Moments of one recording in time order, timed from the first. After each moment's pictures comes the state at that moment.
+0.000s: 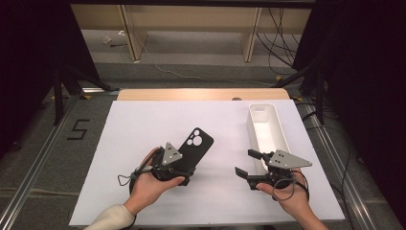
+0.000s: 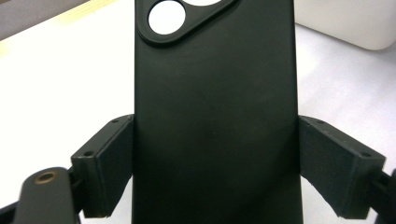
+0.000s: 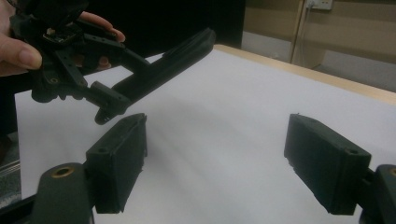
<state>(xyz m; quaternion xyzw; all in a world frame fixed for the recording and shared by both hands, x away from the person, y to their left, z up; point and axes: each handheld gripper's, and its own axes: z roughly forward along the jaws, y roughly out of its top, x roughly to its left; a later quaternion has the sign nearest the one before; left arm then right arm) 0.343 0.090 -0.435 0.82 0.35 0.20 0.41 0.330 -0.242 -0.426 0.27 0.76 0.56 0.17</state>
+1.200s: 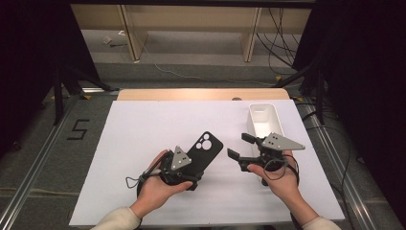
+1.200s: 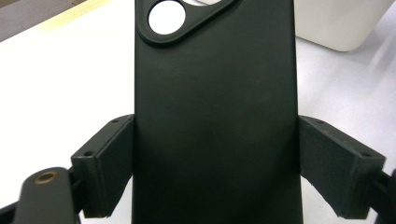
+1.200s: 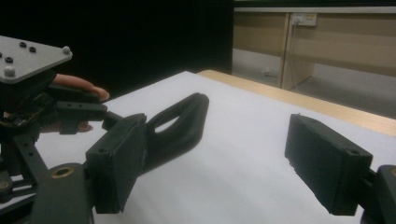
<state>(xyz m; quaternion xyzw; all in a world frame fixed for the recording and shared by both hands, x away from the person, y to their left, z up) 0.334 0.068 -0.435 0.83 0.32 0.19 0.41 0.359 -0.219 -0.399 0.30 0.73 0.59 0.18</state>
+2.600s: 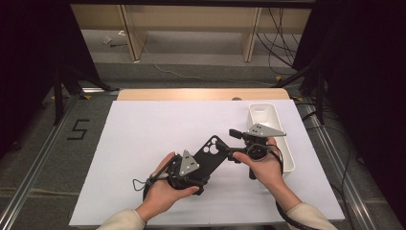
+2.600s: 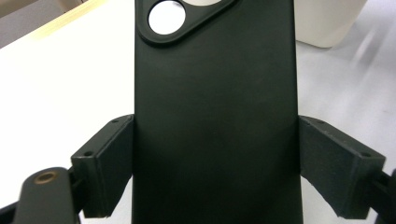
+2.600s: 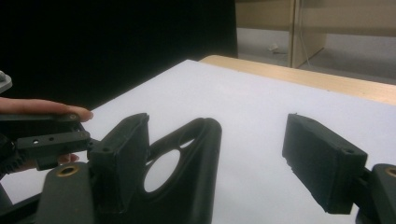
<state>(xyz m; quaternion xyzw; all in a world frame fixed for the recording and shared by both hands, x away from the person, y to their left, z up) 0.327 0.052 -0.438 0.84 0.30 0.20 0.41 0.391 -0.188 -0.407 0.34 0.74 0.57 0.13</state>
